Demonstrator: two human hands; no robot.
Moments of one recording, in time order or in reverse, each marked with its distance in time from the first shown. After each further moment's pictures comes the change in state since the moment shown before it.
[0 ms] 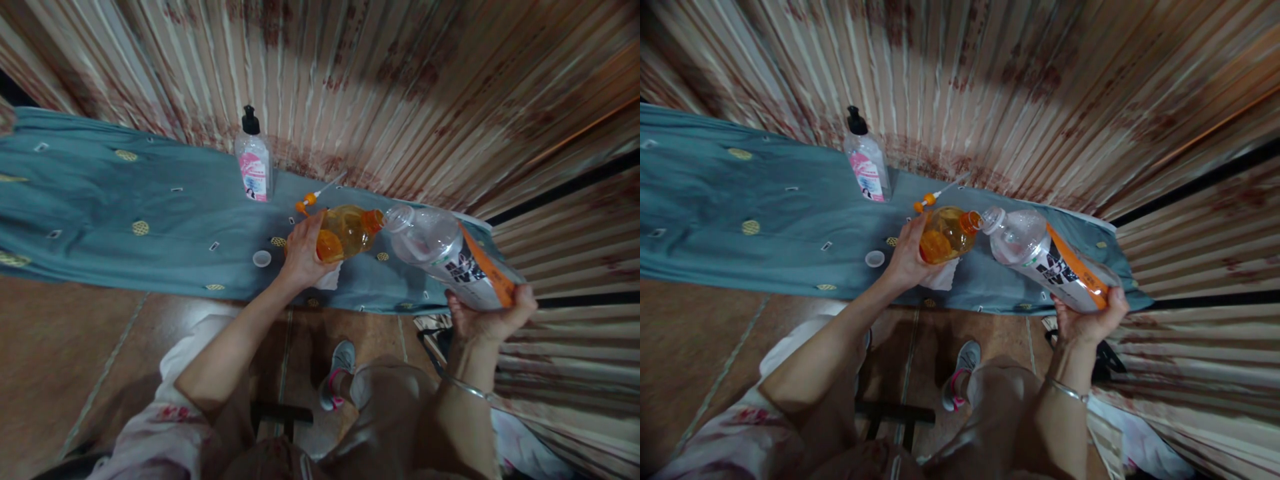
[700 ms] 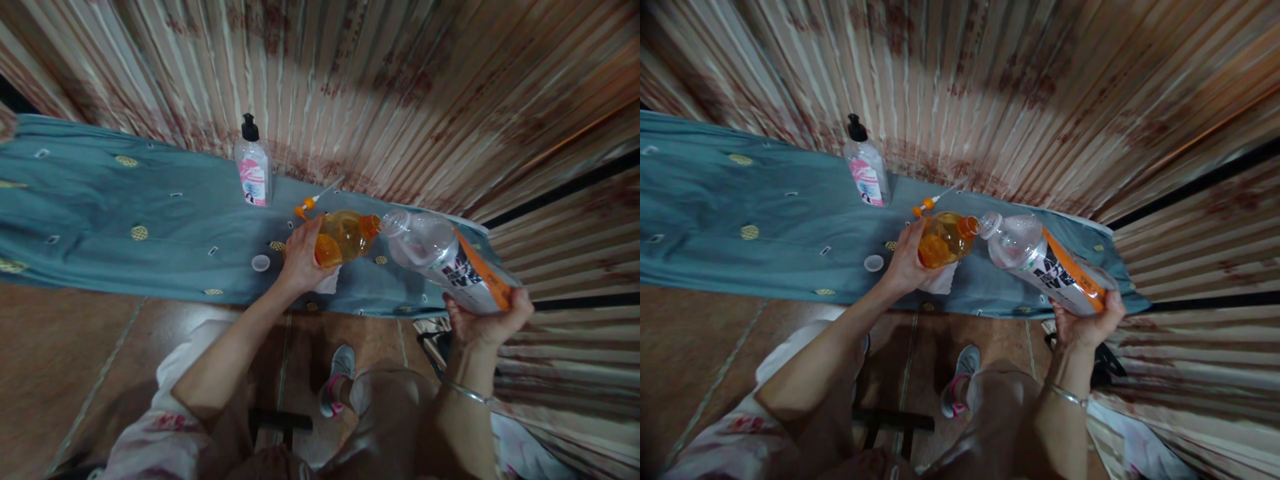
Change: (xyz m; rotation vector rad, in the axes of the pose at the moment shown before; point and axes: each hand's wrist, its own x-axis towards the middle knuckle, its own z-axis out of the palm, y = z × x) left_hand -0.002 -0.003 0.001 0.004 0.017 0.021; right_hand -0.002 0.000 -0.001 0.007 0.011 0.012
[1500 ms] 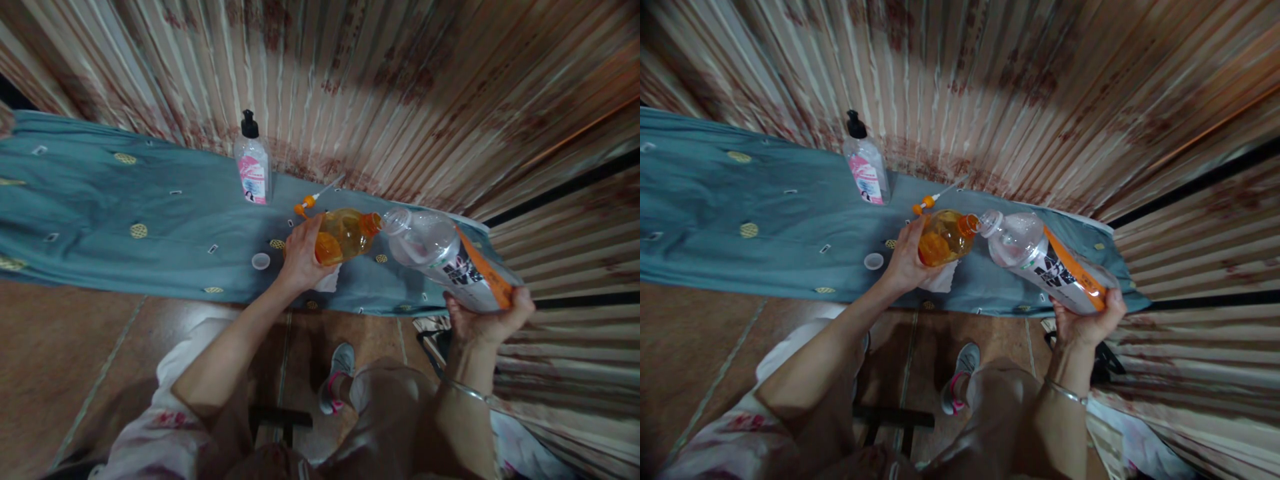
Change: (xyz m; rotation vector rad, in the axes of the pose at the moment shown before) left_hand 0.000 -0.002 0.003 -0.003 0.011 -0.002; right_hand 0.003 0.002 0.000 0.027 -0.018 -0.020
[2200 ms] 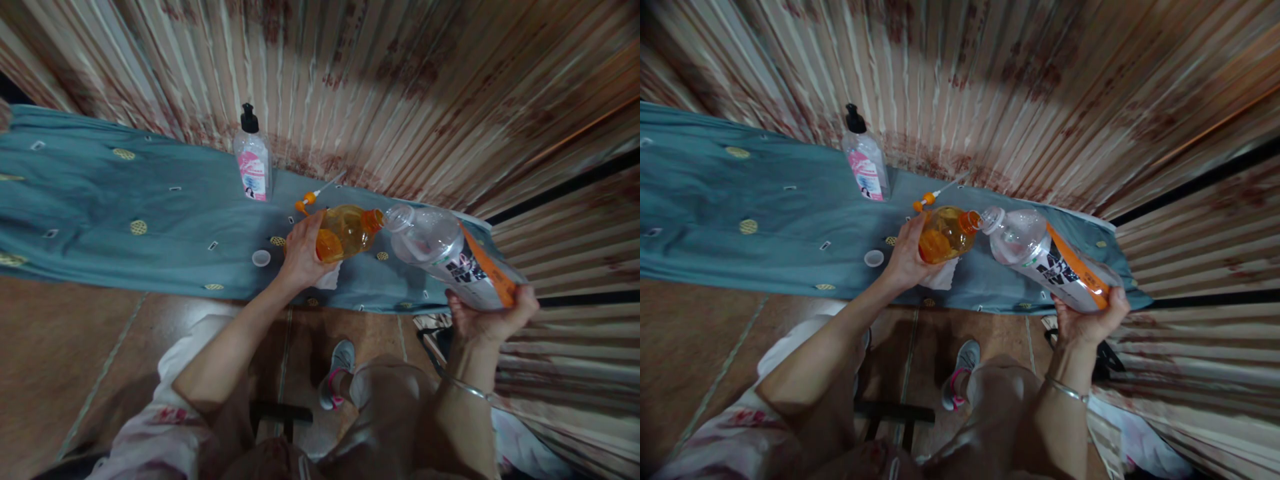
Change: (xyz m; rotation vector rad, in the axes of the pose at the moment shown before) left_hand 0.002 0.003 -0.003 -0.010 -0.007 0.003; right_hand -0.002 -0.002 0.001 -0.020 -0.011 -0.011
